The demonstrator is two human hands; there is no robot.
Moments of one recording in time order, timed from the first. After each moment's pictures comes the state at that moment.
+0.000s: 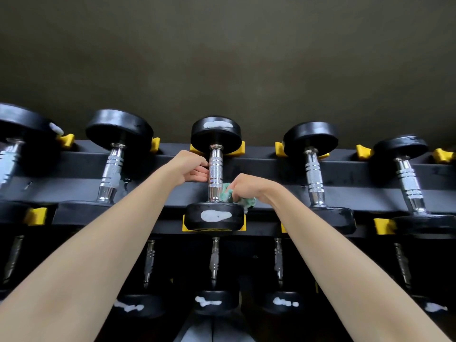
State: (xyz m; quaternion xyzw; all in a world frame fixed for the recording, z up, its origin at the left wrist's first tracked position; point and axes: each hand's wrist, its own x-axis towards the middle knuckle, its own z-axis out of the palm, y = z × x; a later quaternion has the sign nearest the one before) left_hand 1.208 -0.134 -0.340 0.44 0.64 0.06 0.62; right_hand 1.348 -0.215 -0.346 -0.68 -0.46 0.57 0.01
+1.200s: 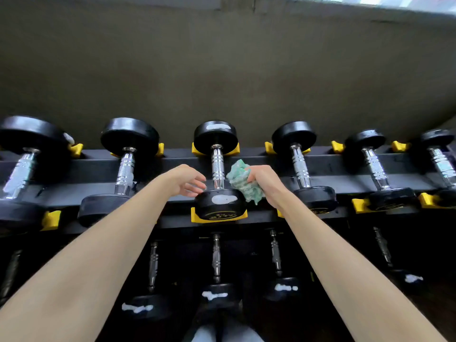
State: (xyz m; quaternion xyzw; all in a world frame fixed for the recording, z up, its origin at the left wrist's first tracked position) left_hand 1.159 -0.167 -0.325 0.50 0.59 -0.03 0.63; right_hand 1.329 -0.275 -0.309 -0.74 -0.22 0.51 0.37
